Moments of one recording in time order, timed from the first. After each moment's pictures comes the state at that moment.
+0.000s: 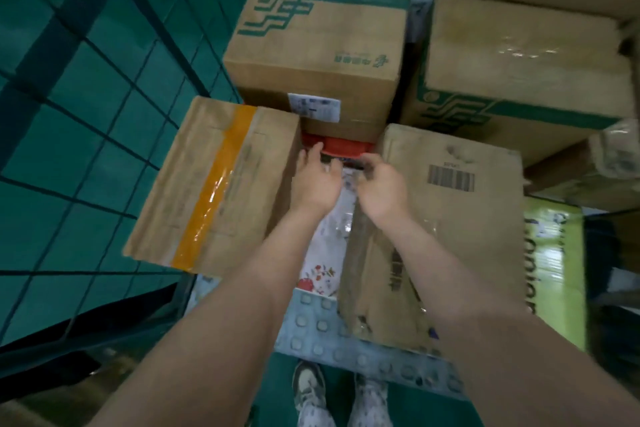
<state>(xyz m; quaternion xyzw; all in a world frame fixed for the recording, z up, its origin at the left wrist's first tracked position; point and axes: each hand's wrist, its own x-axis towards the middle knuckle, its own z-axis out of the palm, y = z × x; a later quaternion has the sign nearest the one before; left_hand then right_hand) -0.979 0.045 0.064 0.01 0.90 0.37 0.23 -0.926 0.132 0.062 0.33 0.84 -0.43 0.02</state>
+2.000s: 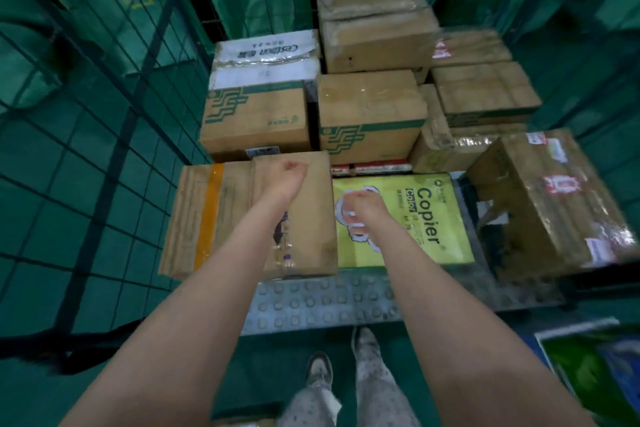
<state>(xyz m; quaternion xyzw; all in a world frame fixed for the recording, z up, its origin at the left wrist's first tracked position) -0.866 0.031 0.284 0.07 0.85 0.43 0.28 -0.762 0.120 0.248 0.52 0.57 -0.63 0.06</state>
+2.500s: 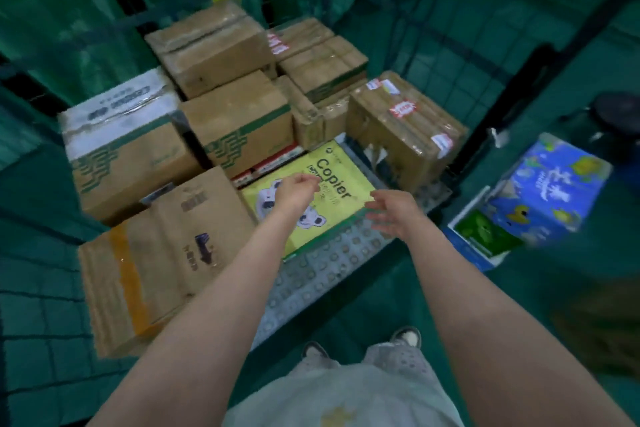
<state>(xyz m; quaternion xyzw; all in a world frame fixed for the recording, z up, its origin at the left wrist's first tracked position) -0.698 0.070 0.301 0.26 0.78 0.34 0.46 -0.539 0.112 0.279 0.65 0.32 -0.67 -0.17</state>
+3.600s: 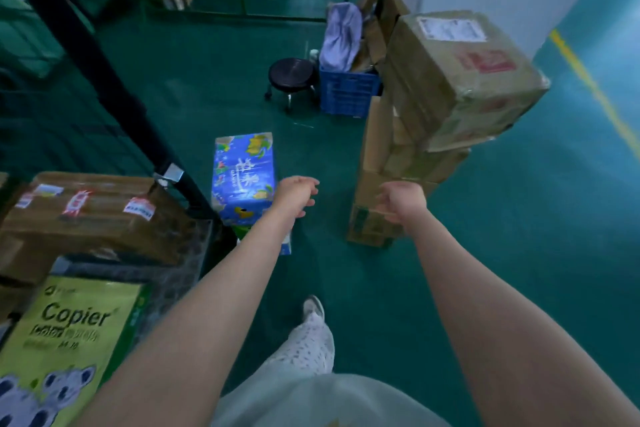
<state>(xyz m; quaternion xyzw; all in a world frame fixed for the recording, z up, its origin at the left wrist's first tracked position) -0.147 0.125 0.317 0.53 0.58 0.12 0.61 -0.010 0.019 0.325 0.79 0.05 -0.40 -0.46</state>
